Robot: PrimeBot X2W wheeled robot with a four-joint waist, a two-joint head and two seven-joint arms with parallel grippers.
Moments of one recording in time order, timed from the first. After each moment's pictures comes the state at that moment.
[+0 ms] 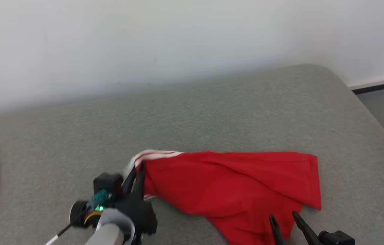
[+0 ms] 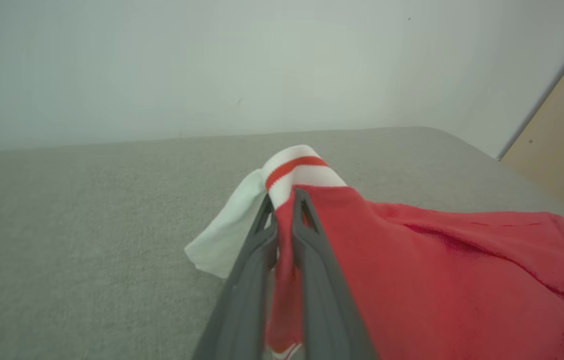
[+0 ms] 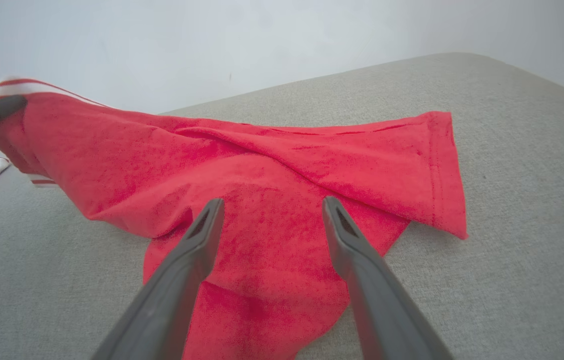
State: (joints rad) left arm -0.50 0.15 -0.58 0.64 -0.63 0.08 -0.26; right arm 0.06 -0.11 0.21 0.27 0.30 0.13 -0.18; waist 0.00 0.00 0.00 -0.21
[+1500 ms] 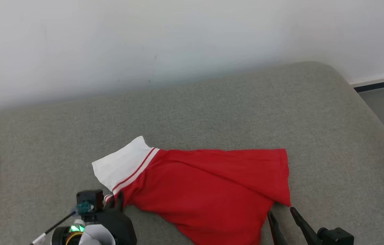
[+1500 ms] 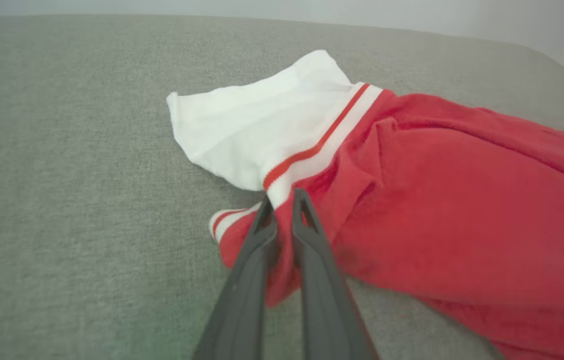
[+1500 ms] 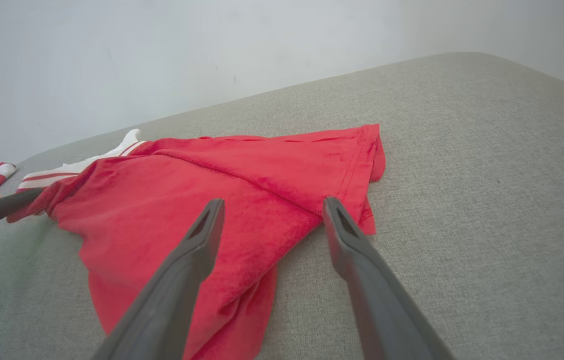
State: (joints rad) left arm -0.45 0.16 -0.46 0.84 -0.62 0.04 -0.15; right arm 0.04 -0.10 0.22 0.26 0.31 0.13 -0.19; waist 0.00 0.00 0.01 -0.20
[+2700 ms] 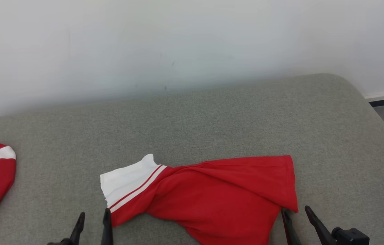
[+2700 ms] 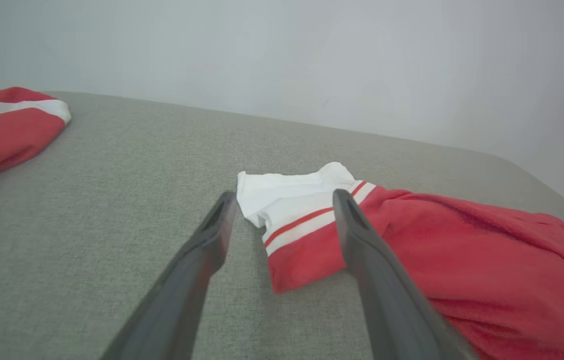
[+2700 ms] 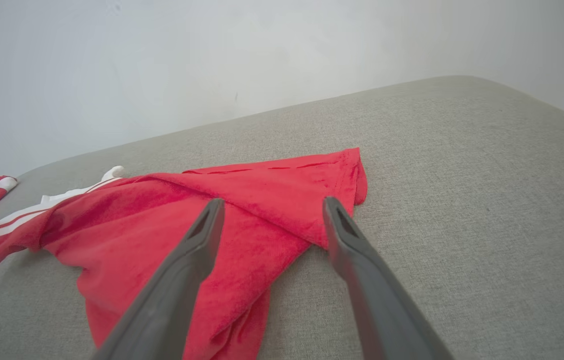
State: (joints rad) left arm -0.03 0.17 -0.21 0.31 -0.46 0.02 -0.26; right arm 0.06 -0.11 0.15 0.24 0.30 0.13 -0.18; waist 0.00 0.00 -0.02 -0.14
